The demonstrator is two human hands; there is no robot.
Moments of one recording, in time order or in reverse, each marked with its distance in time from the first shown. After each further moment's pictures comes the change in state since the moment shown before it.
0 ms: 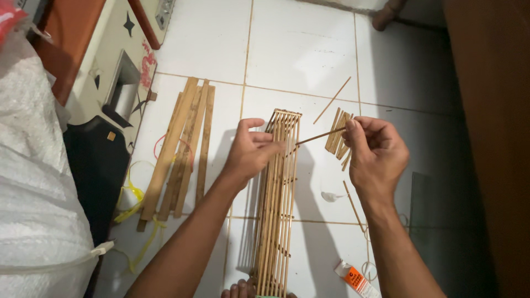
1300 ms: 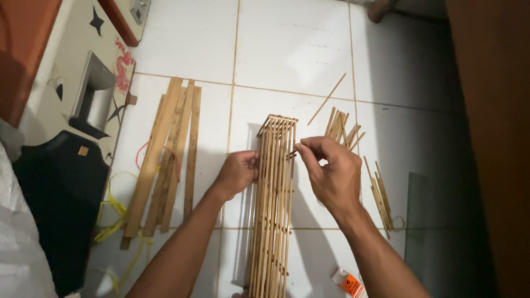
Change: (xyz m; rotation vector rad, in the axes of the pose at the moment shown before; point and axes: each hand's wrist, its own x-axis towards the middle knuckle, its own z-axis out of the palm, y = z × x) left_hand 0.039 -0.101 -0.016 0.014 -0.259 -0.215; right_hand -0.008 0.017 0.034 -0.456 -0.269 -0.162
